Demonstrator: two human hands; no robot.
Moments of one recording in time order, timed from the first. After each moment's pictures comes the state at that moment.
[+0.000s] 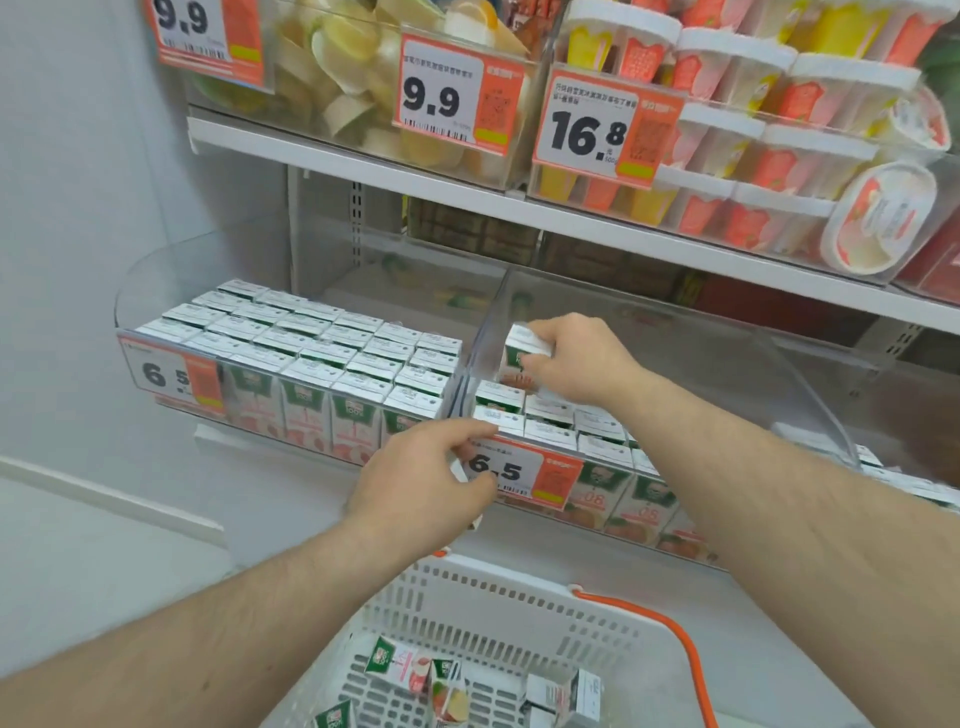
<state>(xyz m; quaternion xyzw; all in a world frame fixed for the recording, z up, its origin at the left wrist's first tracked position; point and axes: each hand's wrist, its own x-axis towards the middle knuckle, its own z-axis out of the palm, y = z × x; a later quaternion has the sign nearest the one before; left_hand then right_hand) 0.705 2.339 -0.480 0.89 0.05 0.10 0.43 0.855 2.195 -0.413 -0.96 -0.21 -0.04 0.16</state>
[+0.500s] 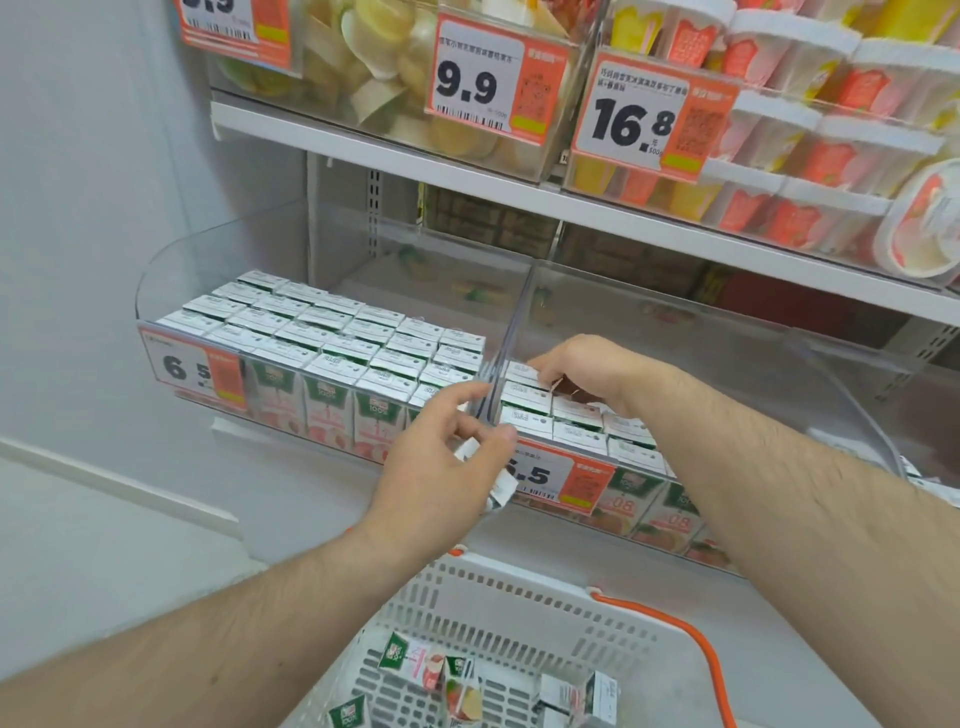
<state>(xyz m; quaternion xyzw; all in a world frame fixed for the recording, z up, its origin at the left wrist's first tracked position) 0.705 2.345 -0.481 0.75 0.05 0.14 0.65 0.881 2.211 -0.432 -0.91 -0.11 0.21 0.33</state>
